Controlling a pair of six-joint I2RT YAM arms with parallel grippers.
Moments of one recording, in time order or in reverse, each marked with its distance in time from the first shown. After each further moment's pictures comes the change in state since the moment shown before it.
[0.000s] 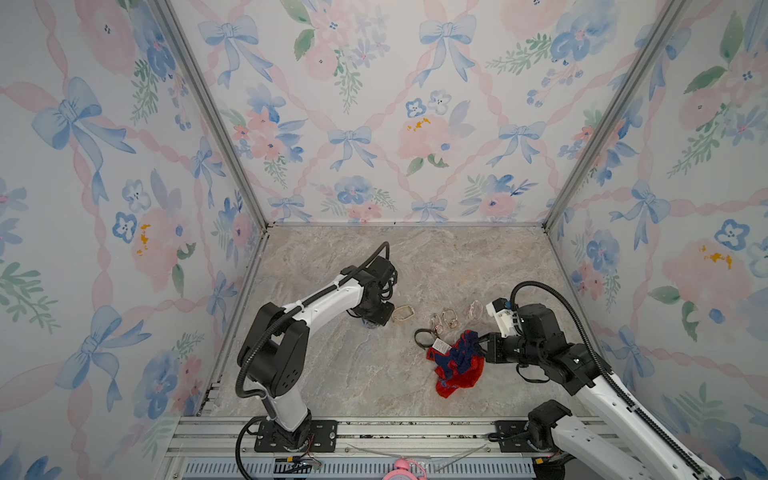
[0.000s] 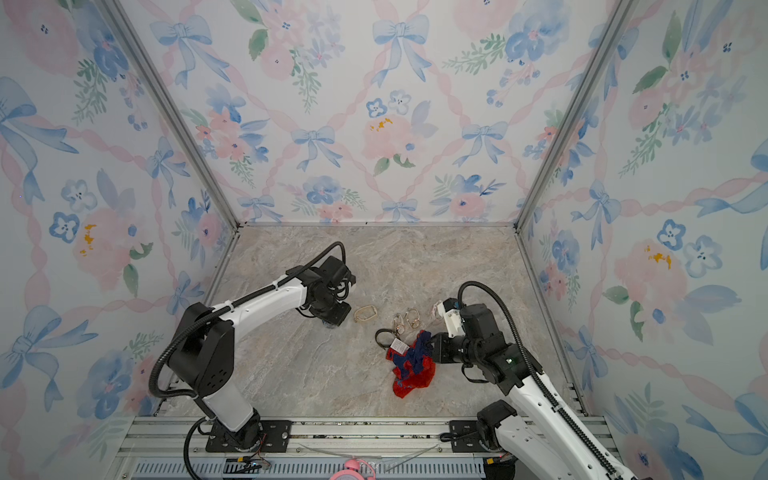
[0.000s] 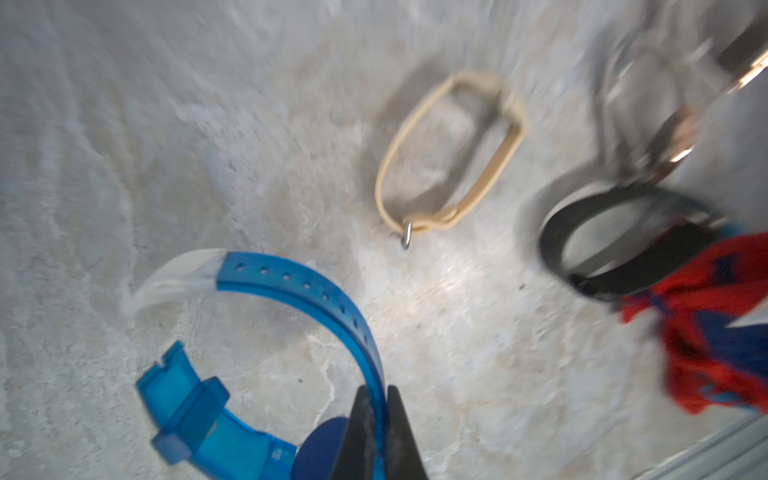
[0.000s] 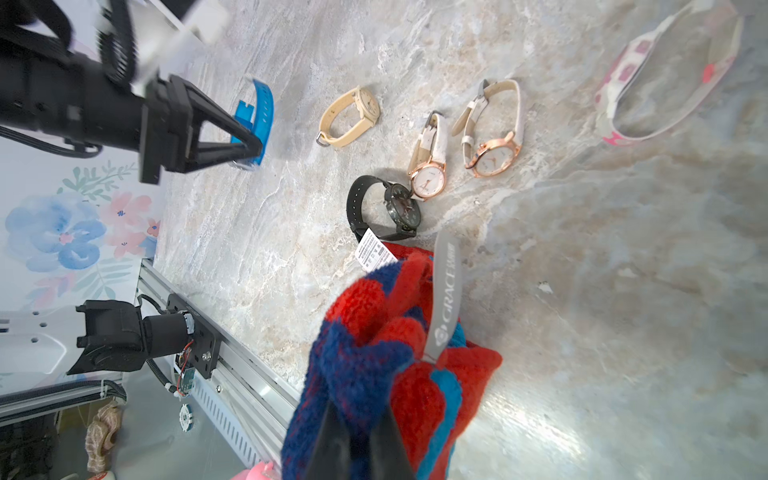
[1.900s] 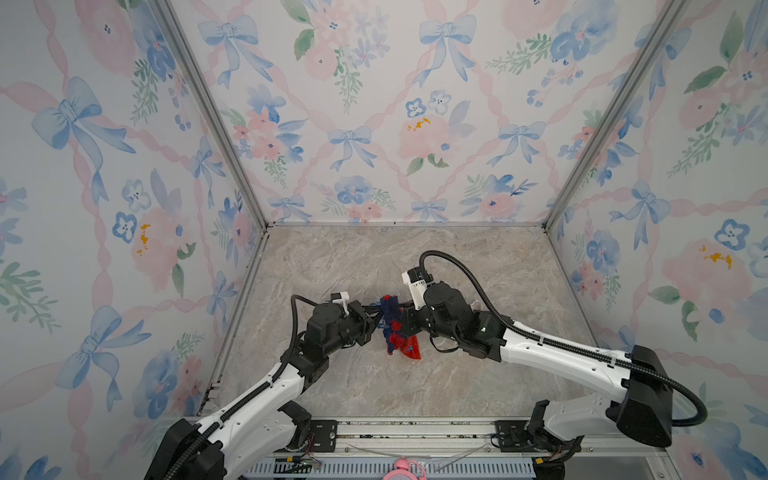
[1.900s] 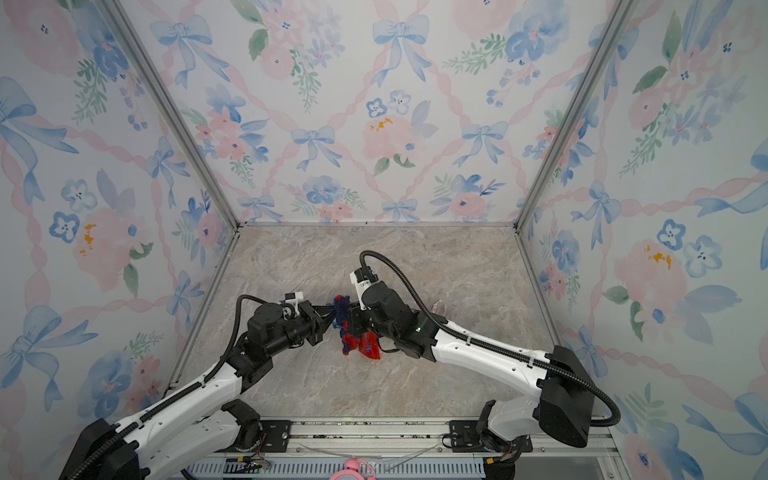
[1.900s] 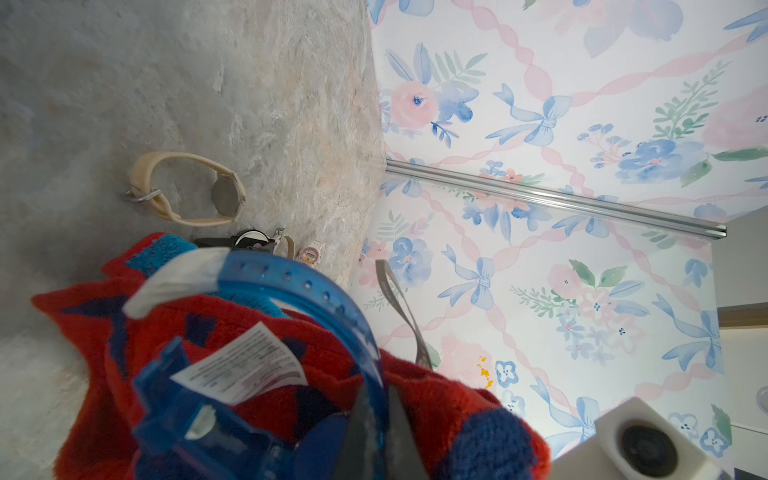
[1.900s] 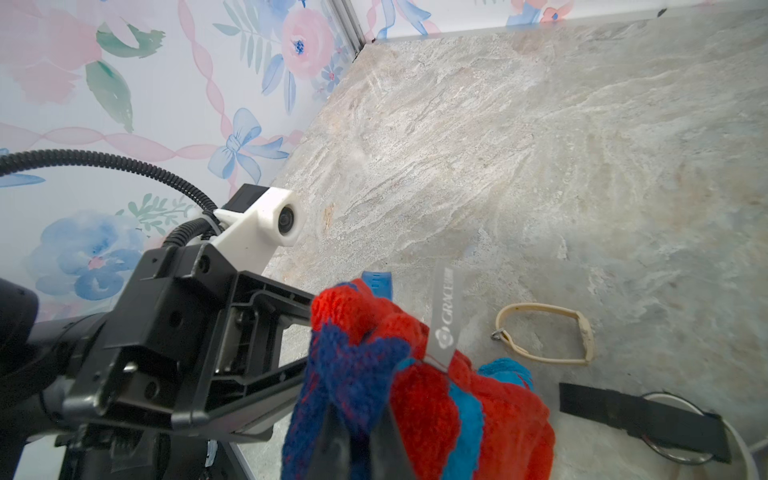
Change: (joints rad) left arm -0.013 -0.728 -0.859 1.099 0.114 -1.469; right arm 0.538 0.646 0.386 0.560 0.448 0.060
